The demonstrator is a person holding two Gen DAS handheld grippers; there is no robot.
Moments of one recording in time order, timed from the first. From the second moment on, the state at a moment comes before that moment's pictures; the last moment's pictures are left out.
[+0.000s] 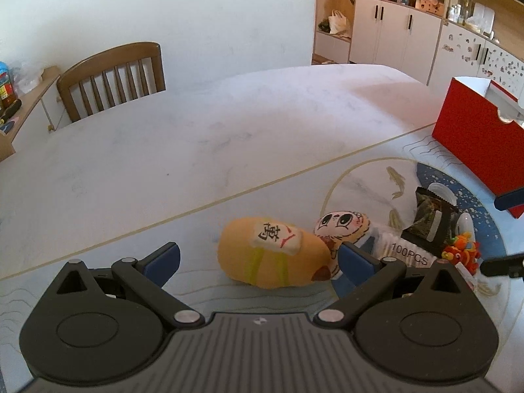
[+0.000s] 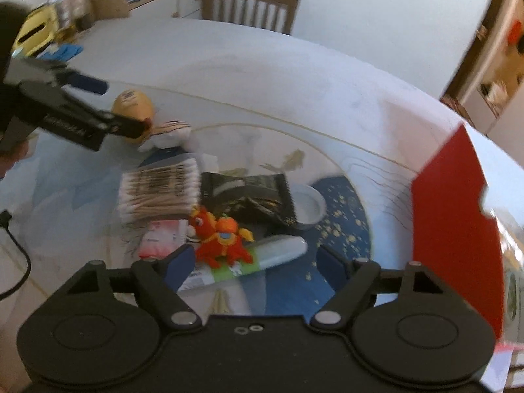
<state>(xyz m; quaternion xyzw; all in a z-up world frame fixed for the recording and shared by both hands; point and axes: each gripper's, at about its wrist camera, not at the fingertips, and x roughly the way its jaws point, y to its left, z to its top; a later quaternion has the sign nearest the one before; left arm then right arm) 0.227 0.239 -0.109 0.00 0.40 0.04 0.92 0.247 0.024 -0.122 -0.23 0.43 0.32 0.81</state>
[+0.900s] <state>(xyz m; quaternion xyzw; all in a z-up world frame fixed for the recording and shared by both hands) 0.220 0.240 -0.119 -0.01 0.38 -0.01 0.93 0.246 0.042 -0.126 -0.23 0.43 0.35 0.80</state>
